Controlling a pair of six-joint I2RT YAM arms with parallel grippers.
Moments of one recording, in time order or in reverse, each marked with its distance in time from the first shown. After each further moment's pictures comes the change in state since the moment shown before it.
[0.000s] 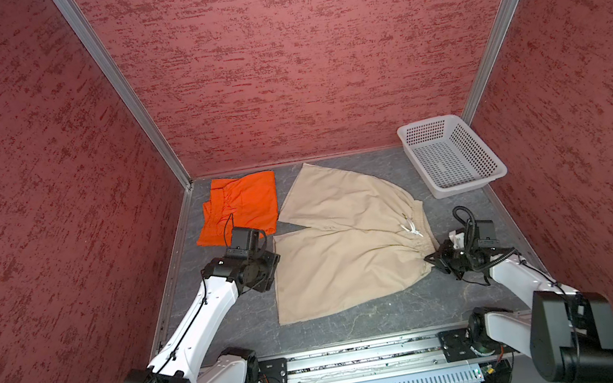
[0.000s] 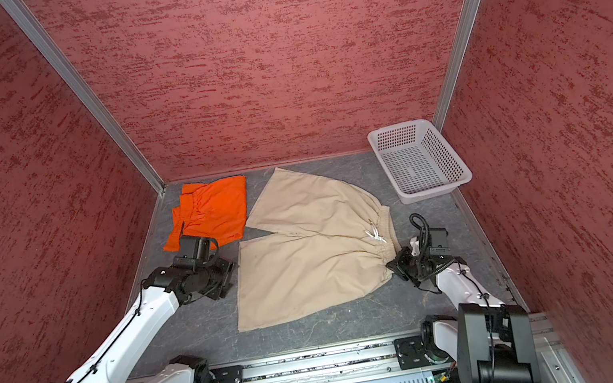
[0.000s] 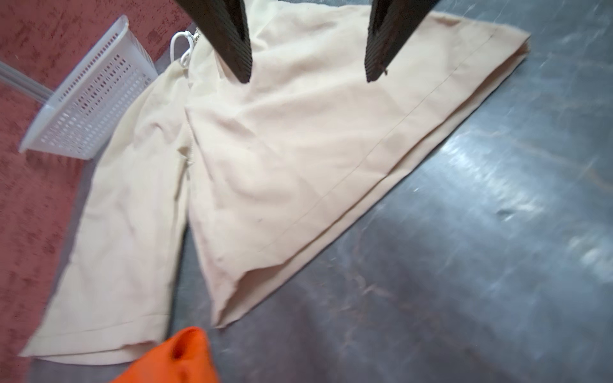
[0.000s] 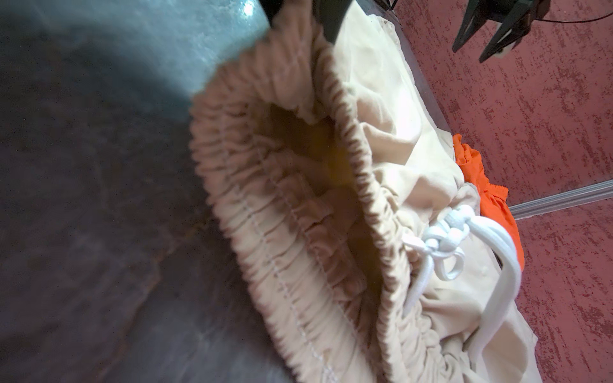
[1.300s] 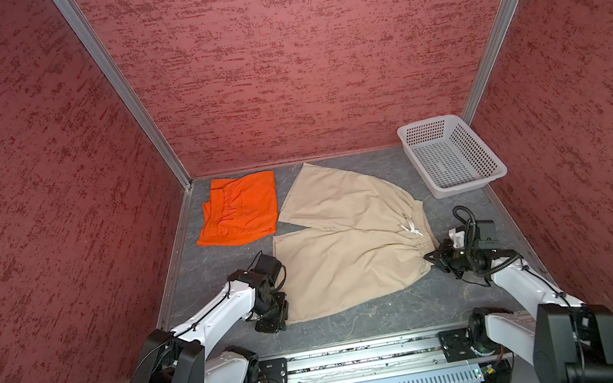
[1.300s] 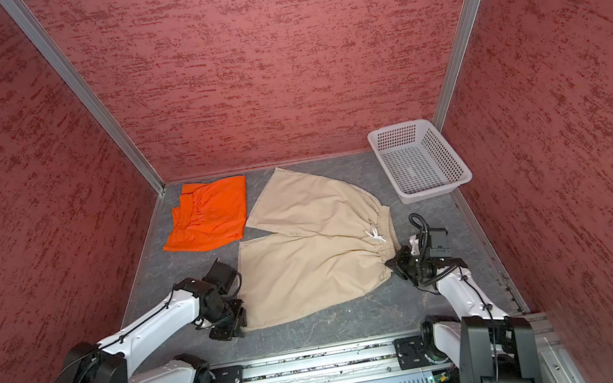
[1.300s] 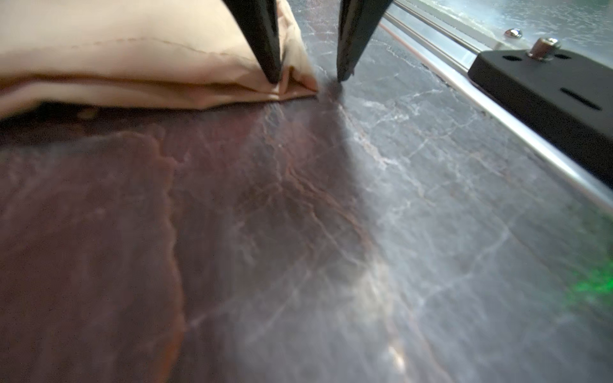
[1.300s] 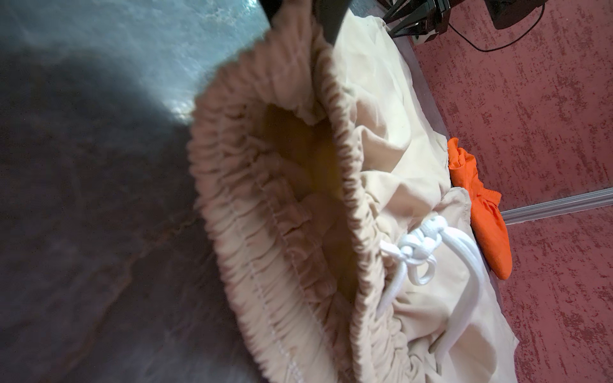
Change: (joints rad) left arm -0.131 0.127 -0.208 -0.103 0.090 -0.328; right arm 0.019 -0.065 0.000 -0.018 0.010 0.011
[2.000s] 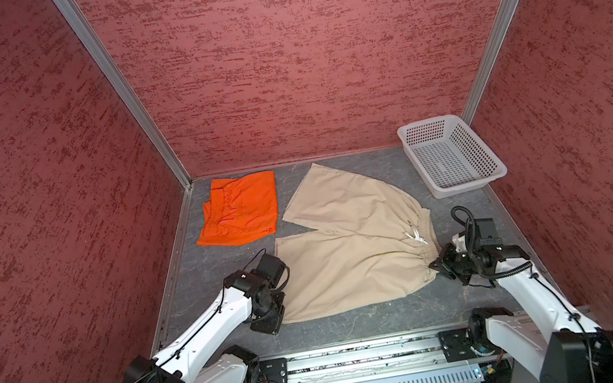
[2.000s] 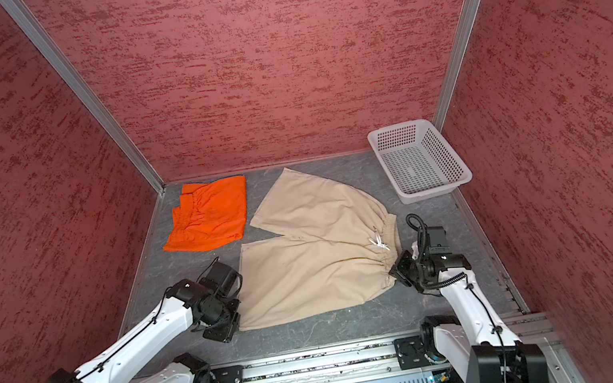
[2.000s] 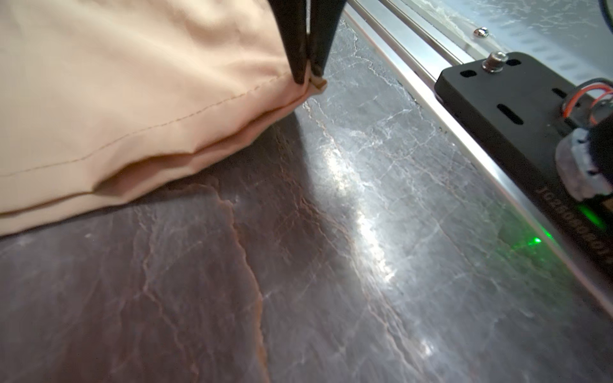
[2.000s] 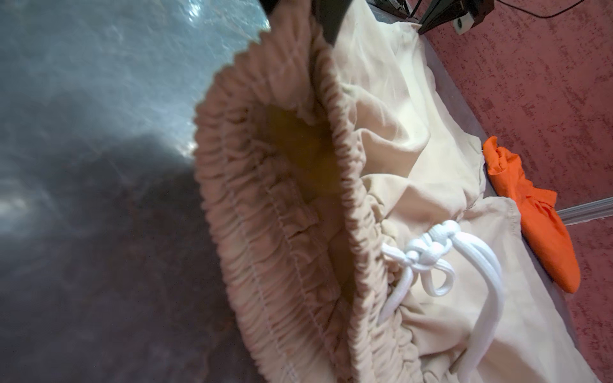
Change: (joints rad) left arm -0.124 -0.151 0.080 -0.175 -0.159 -0.034; right arm 0.047 -0.126 0.108 -0.389 0.137 -0.021
